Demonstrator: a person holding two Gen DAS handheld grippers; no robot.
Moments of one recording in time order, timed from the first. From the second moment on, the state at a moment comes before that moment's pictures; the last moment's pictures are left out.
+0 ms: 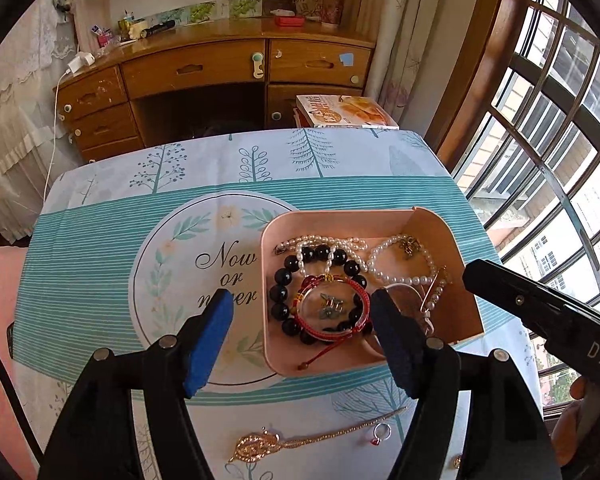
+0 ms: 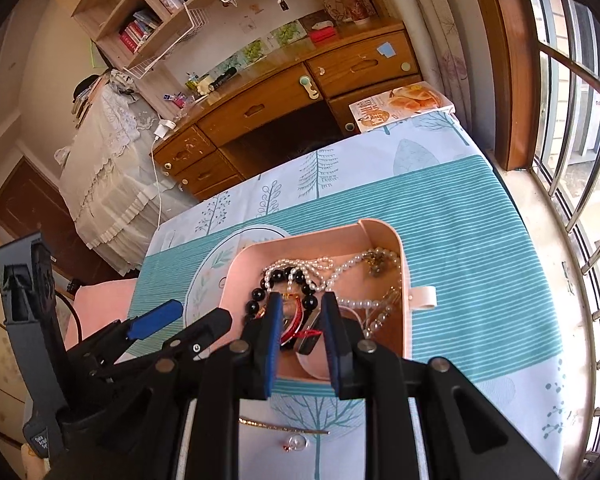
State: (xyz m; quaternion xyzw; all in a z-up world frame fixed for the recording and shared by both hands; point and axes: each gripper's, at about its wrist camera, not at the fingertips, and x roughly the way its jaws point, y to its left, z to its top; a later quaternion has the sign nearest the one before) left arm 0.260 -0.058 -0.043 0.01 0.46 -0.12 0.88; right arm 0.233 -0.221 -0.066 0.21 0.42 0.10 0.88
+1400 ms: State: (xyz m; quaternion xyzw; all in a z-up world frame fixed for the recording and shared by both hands) left arm 0.065 -0.035 -0.100 0.10 0.46 -0.20 0.86; right arm 0.051 -0.190 -0.126 -0.02 0.47 0.12 0.88
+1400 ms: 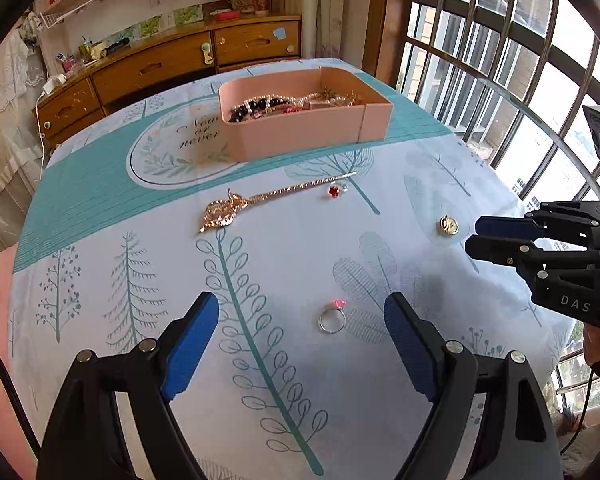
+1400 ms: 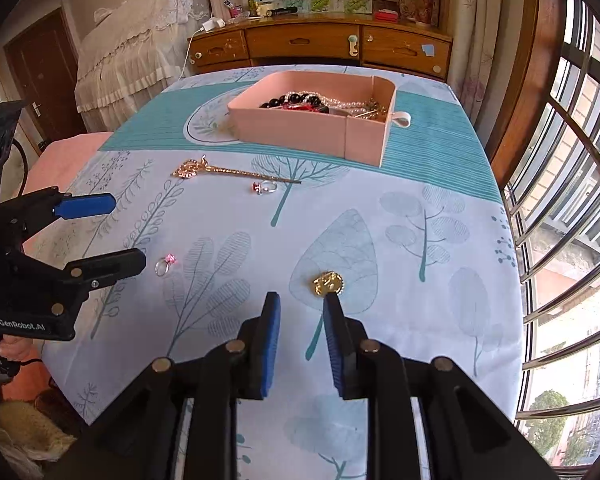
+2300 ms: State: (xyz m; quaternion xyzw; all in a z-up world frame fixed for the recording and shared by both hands) left arm 0.079 -0.052 -0.126 0.13 0.48 -0.24 0.83; right arm 0.070 -0.191 -0.147 -0.07 0.43 0.13 0.89
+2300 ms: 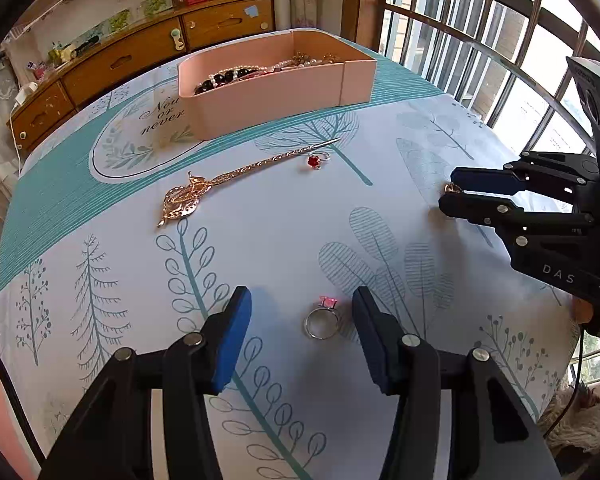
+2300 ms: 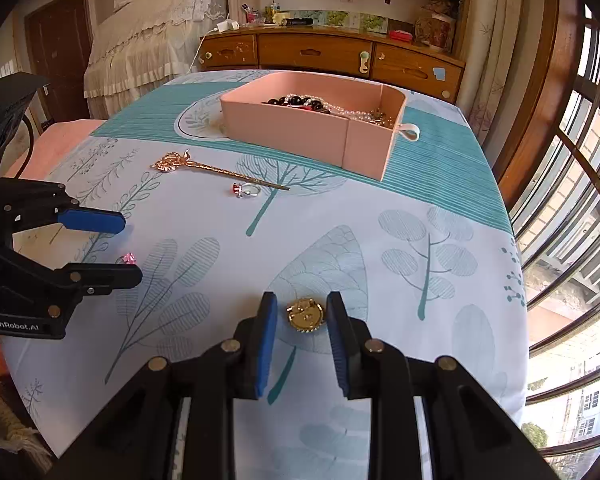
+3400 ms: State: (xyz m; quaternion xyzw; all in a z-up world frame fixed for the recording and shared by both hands) left arm 0.089 -0.032 -0.077 0.10 0.47 -0.21 0.85; right arm 0.052 -0.190 -0.121 -0.04 0.41 0.15 0.90
